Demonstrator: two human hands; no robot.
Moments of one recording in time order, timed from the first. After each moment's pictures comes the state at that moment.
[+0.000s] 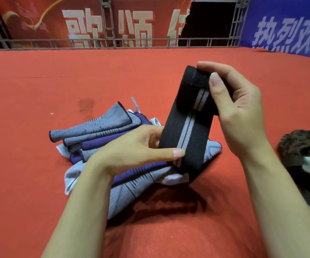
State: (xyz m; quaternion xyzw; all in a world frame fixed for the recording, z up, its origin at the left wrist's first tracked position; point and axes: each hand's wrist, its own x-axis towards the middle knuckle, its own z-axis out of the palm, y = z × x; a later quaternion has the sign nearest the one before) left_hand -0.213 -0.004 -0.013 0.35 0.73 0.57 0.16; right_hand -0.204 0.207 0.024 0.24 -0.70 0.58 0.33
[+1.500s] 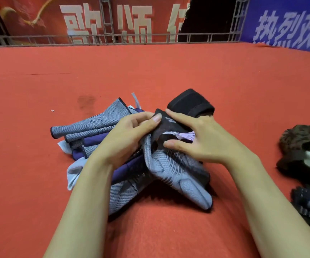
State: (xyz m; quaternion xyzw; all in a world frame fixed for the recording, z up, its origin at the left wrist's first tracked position) left_hand -0.232 -0.014 -0.031 0.22 0.64 0.73 0.09; right_hand -0.230 0.207 -0.034 0.25 -0.93 0.23 0.17
